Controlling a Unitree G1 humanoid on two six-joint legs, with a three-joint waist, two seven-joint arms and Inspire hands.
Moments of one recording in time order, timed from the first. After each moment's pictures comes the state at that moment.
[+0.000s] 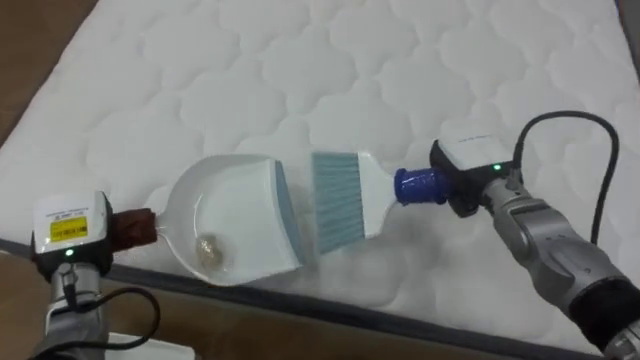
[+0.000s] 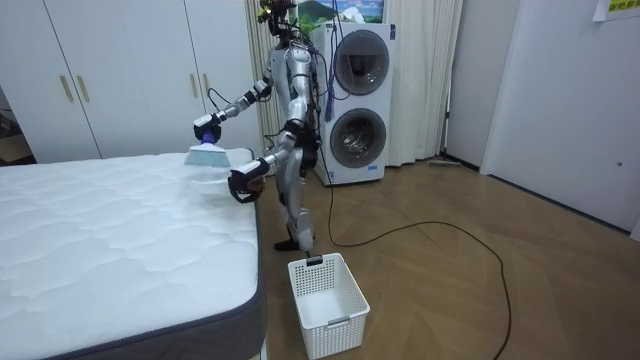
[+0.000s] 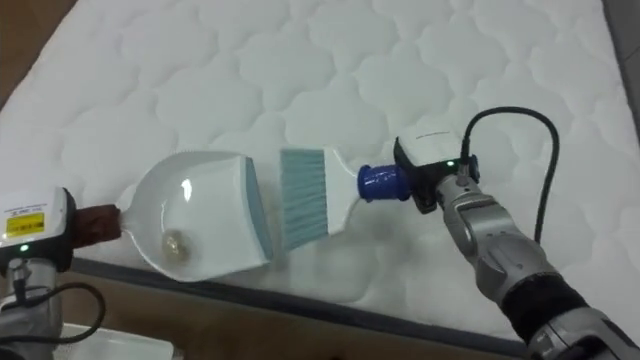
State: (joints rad) left arm -0.25 0.46 -0.22 1.06 0.95 0.19 0.75; right arm -0.44 -0.55 0.49 0.61 -0.79 0.05 -0.15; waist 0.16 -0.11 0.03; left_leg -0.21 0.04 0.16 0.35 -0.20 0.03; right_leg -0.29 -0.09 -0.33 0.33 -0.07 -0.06
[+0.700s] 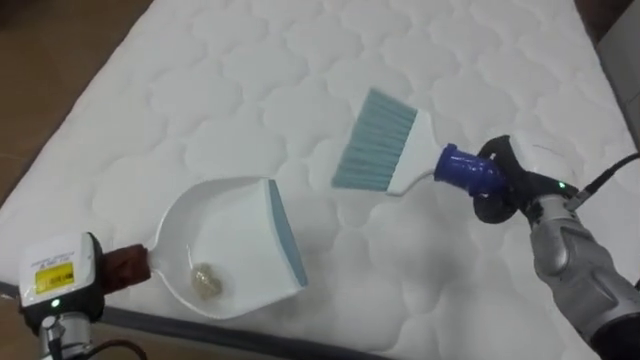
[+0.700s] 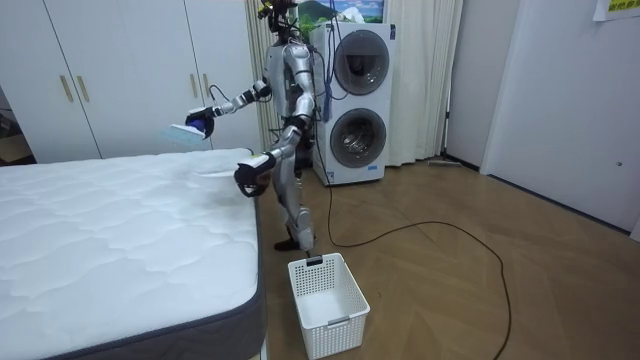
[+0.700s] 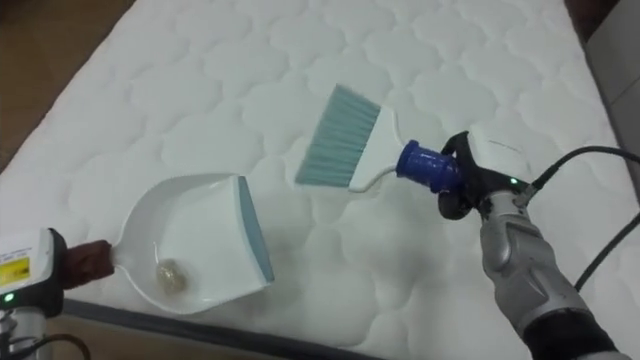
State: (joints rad) left arm -0.03 0.44 -0.14 0.85 0.93 0.19 0.69; right arm -0.29 -0.55 0.32 0.58 -0.51 0.09 -0.27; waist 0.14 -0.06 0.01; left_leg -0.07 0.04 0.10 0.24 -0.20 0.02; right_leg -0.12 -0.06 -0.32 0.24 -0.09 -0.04
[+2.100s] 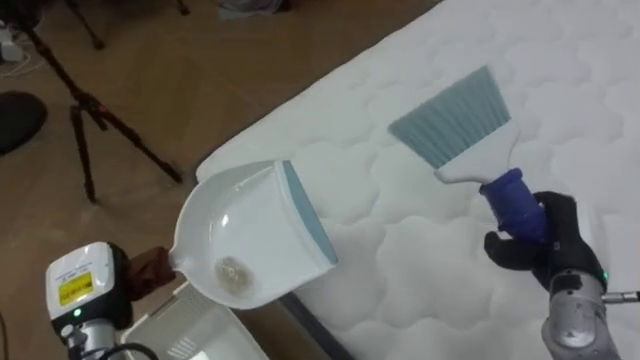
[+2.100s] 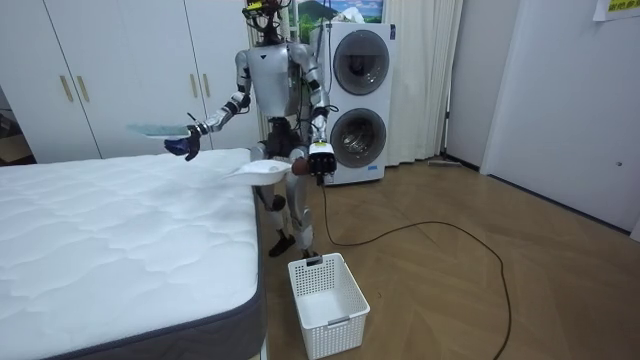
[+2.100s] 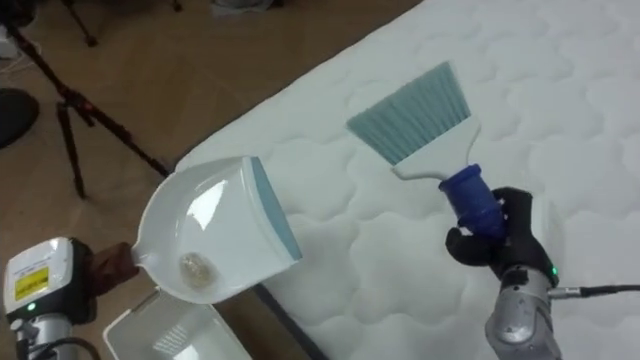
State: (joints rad) left arm 0.07 0.34 -0.07 0.67 0.90 0.15 0.59; right arm 0.08 -0.42 0.09 0.29 -0.09 0.11 -0.41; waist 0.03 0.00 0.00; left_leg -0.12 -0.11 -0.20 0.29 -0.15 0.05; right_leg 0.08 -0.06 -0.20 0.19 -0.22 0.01
